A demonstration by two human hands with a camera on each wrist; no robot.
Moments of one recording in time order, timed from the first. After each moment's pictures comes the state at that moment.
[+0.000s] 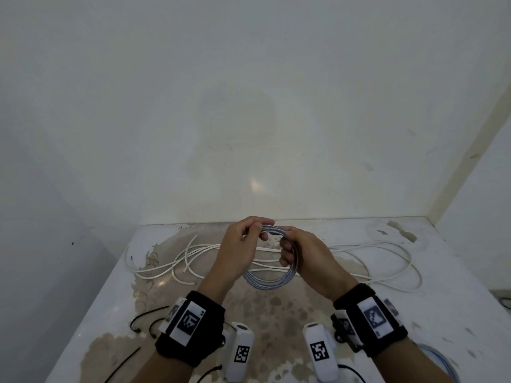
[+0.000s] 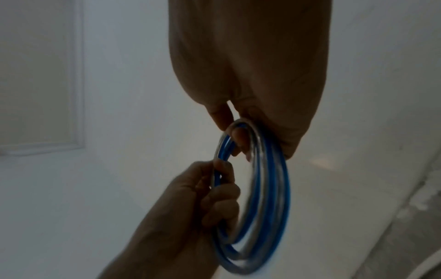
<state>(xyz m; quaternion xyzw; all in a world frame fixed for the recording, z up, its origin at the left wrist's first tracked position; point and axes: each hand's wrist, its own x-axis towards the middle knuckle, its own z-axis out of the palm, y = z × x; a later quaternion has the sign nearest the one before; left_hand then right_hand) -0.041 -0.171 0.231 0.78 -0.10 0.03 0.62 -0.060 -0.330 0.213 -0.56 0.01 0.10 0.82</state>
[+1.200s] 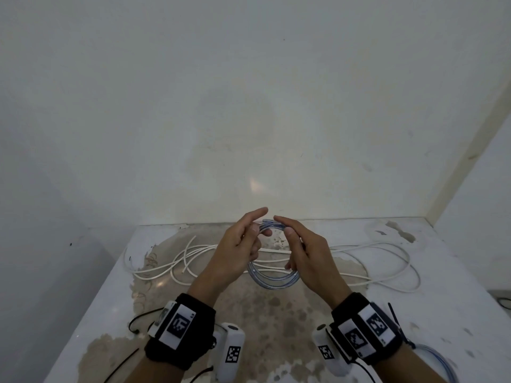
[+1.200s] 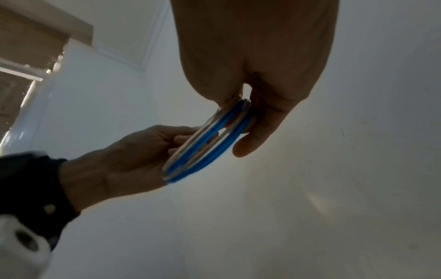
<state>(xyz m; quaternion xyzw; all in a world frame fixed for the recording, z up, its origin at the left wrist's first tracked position) -0.048 -0.160 0.233 0.72 -0.17 -0.05 0.67 -0.075 -0.332 0.212 -0.80 -0.11 -0.15 0.58</state>
